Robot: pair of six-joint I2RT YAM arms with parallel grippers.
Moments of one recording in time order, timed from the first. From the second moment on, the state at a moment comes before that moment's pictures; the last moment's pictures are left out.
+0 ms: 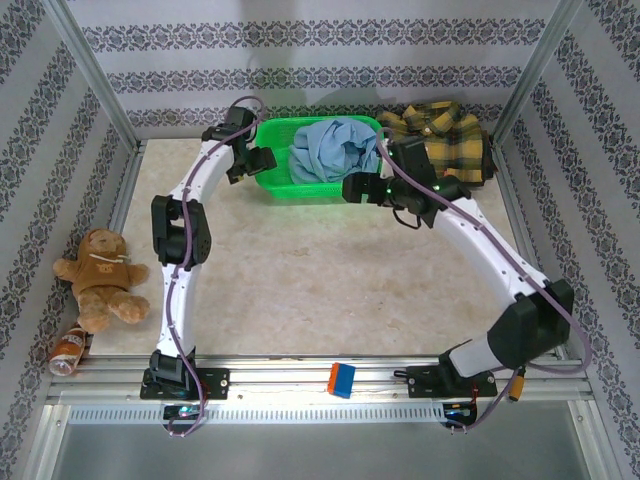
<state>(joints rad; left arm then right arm) -0.15 2.38 2.25 -0.97 0.06 -0.53 0.40 1.49 1.41 -0.68 -0.14 0.41</state>
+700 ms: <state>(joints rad) -0.22 1.94 1.47 -0.70 0.12 -0.76 0.46 2.03 1.87 -0.69 -0.01 0.42</state>
